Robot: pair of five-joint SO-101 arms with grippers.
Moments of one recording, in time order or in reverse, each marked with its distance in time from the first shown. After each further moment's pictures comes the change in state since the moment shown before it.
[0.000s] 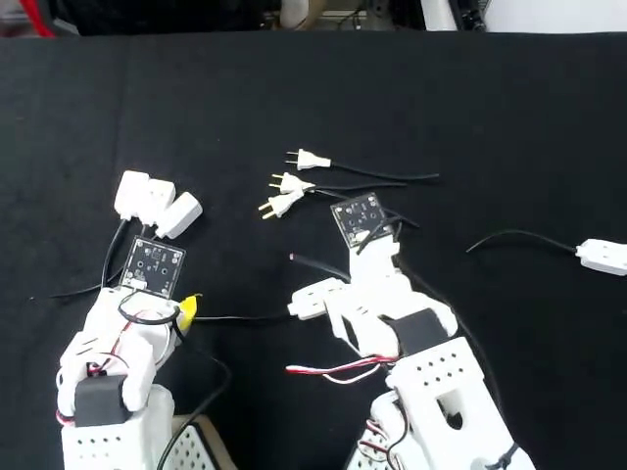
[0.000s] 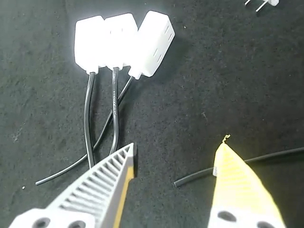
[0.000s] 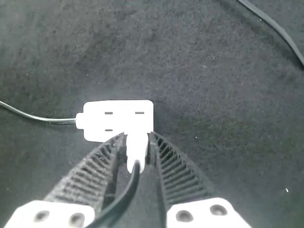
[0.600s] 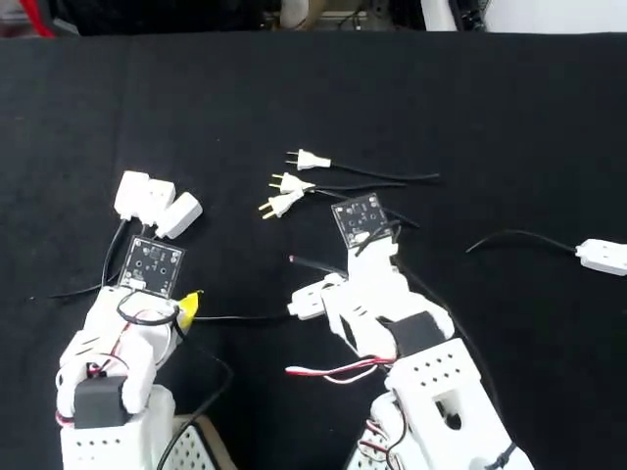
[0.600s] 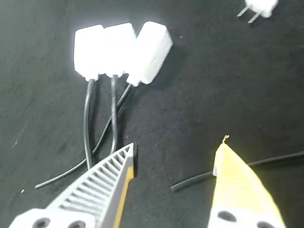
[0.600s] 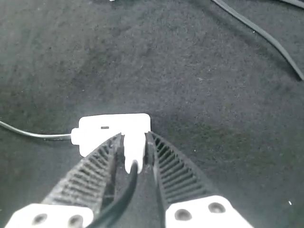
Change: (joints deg) left arm 0.9 0.0 -1.1 0.0 1.6; right arm 0.0 0.0 3.3 -6.9 -0.1
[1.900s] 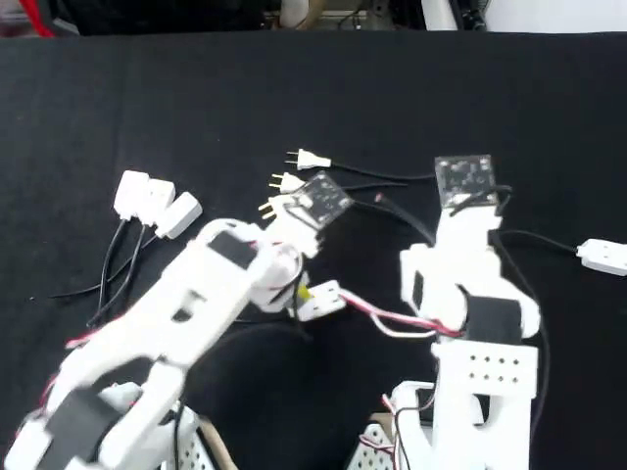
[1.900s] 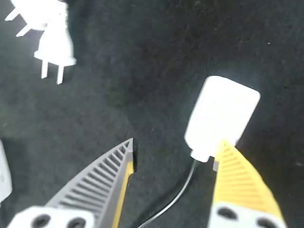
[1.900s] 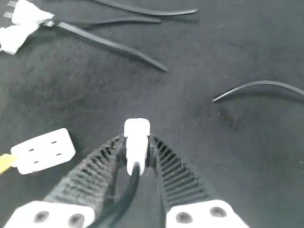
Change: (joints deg) left arm 36.5 84.6 -41.9 -20.2 6.4; right arm 25.4 1.1 -23.5 21.7 8.4
